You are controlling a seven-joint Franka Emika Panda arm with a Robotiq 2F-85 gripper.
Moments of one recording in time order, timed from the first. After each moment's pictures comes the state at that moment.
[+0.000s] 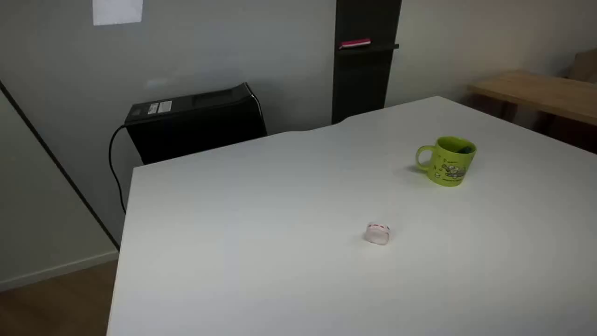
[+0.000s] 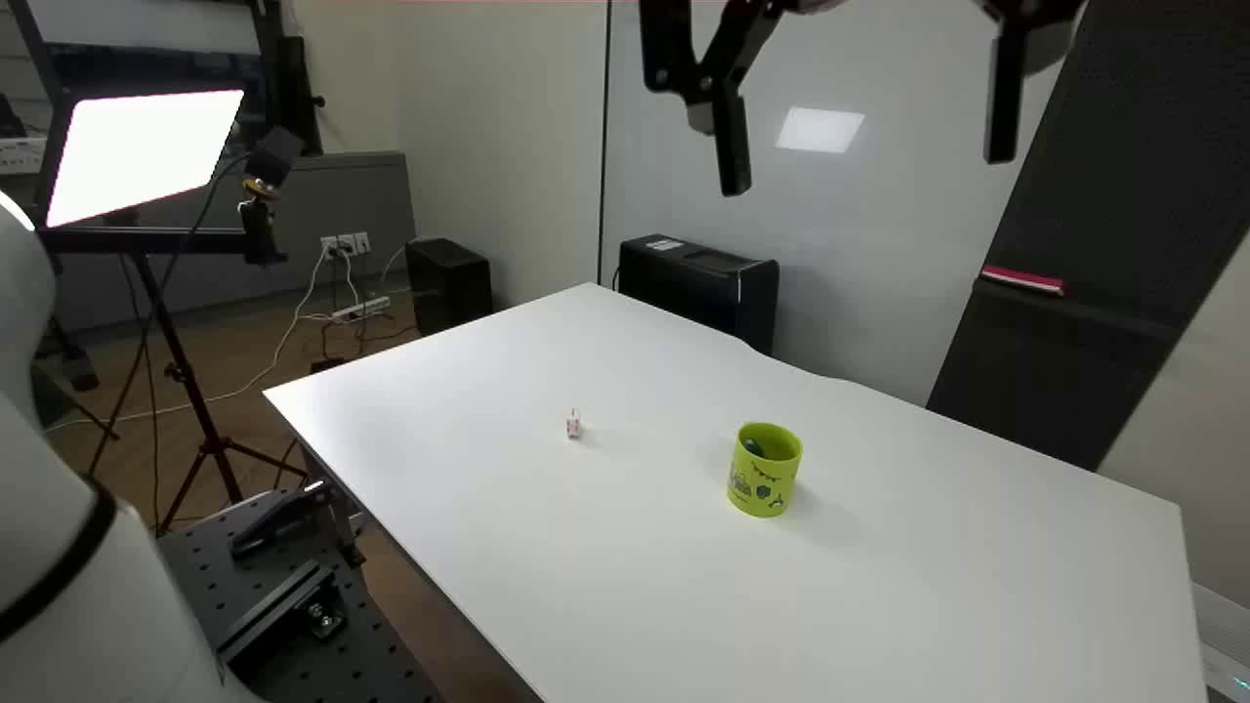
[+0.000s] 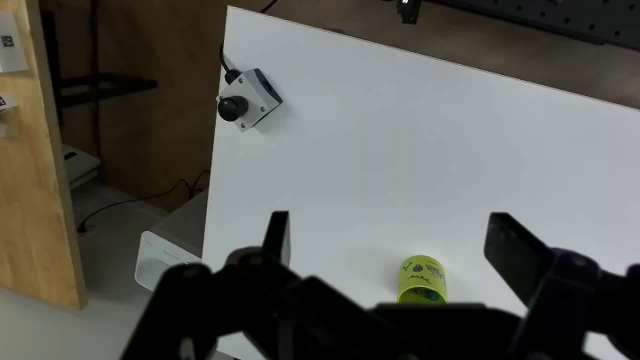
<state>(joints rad) -0.17 -0.86 -0.28 -2.53 -0.41 1.88 -0.53</state>
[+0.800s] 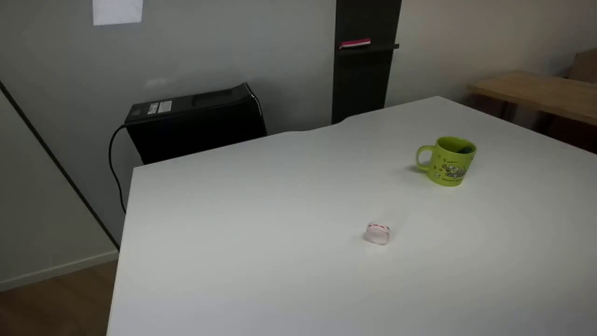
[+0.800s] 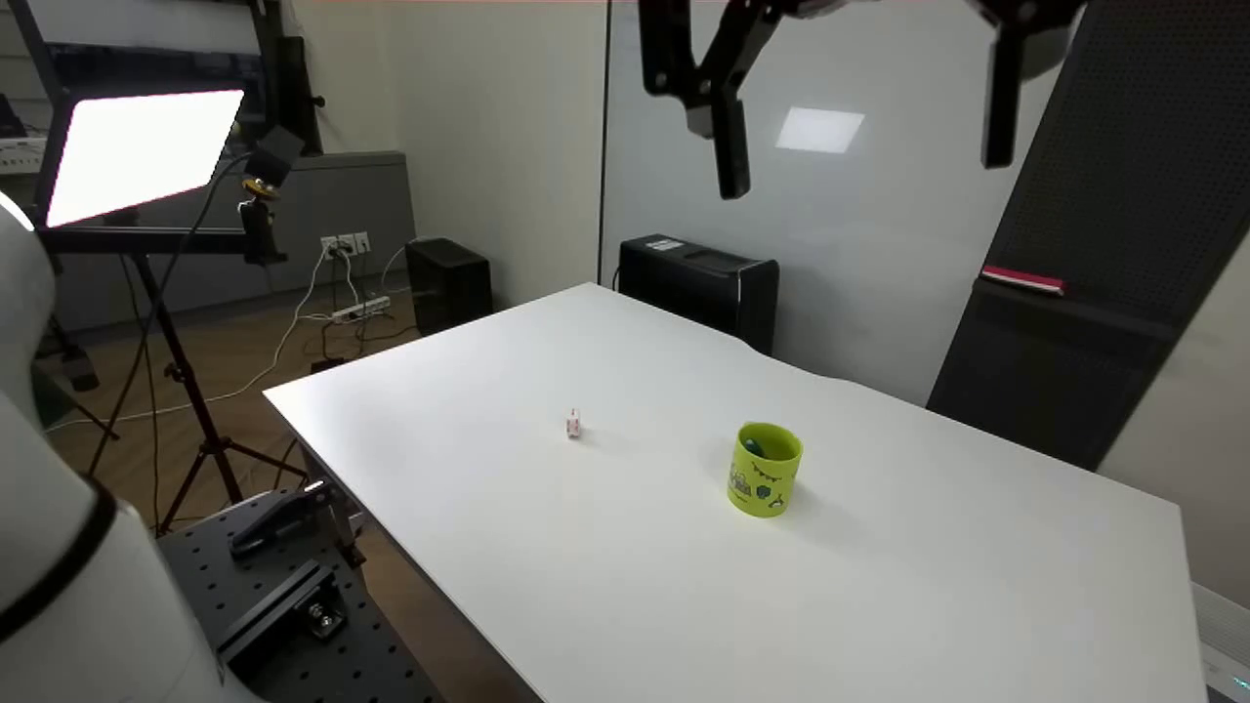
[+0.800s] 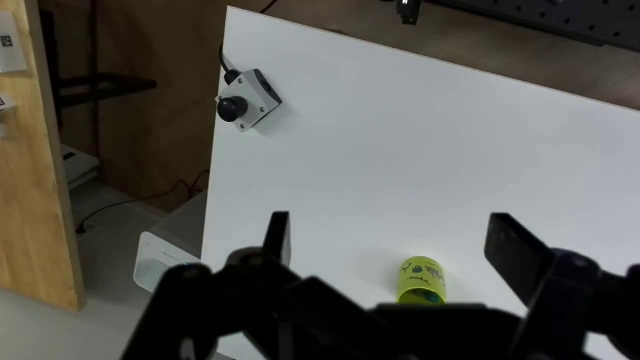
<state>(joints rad) -0.17 -0.86 -0.28 -2.54 -0.41 1.88 -0.53</state>
